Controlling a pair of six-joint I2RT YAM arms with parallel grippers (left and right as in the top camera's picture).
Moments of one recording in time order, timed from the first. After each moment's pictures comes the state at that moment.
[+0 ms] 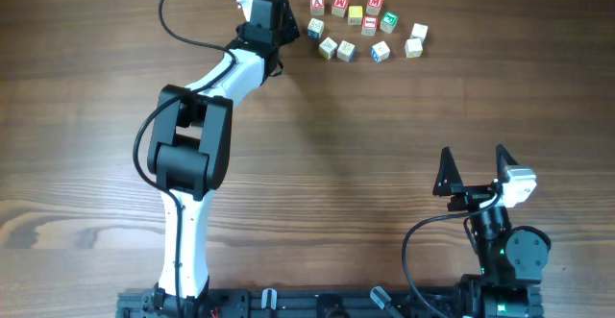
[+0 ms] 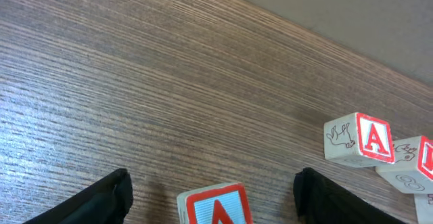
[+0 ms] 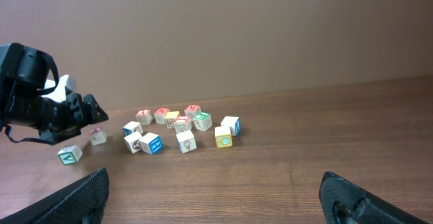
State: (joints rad) left arm -0.29 2.35 1.67 -0.01 -0.20 -0.57; right arm -0.08 0.01 0.01 0.01 -0.17 0.15
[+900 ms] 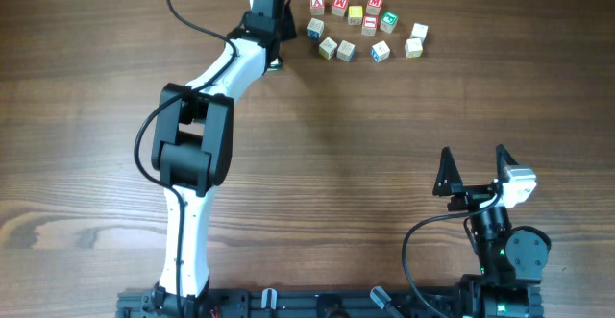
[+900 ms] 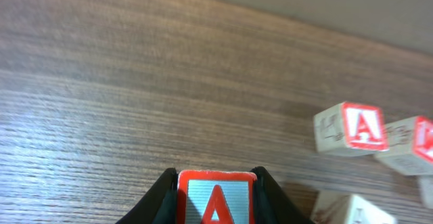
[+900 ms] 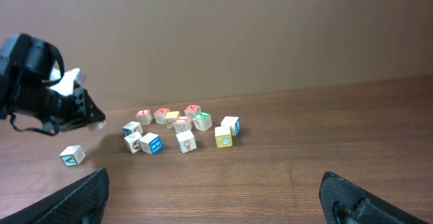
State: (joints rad) left arm -0.29 2.38 1.80 -0.15 -0.17 -0.42; right arm -0.08 0.01 0.01 0.01 -0.17 0.15
